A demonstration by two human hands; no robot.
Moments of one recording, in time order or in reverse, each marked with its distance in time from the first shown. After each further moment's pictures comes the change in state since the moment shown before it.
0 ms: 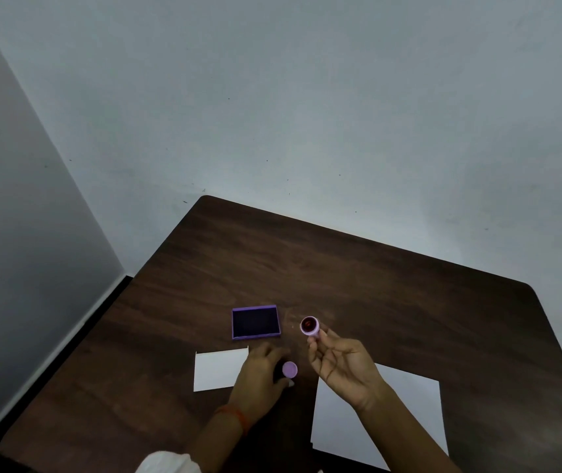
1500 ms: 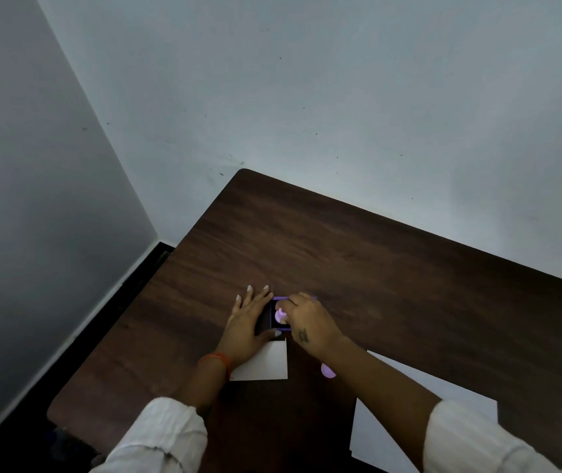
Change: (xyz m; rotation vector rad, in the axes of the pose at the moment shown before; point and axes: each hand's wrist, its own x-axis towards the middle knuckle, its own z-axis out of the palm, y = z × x) left_hand 0.039 -0.086 -0.060 -0.039 0.058 -0.017; right_hand 0.118 0.043 0.042 -2.444 -0.272 -0.634
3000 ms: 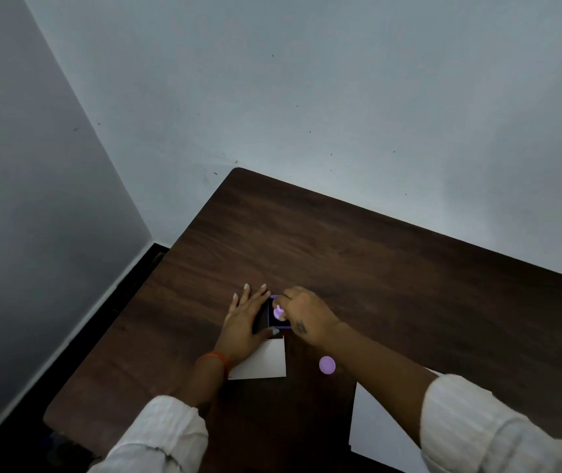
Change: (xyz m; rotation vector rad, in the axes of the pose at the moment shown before) left_hand 0.002 -0.005 0.003 0.028 0.011 0.025; right_hand 0.007 0.001 -0.012 0.025 -0.079 0.027
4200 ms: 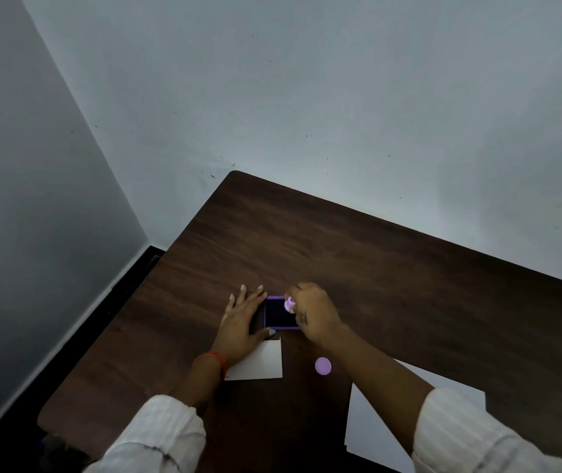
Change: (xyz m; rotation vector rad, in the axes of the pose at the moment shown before) left_hand 0.001 0.000 -0.001 0.020 0.007 0.000; right_hand -0.004 0.007 -0.004 0.122 0.113 0.213
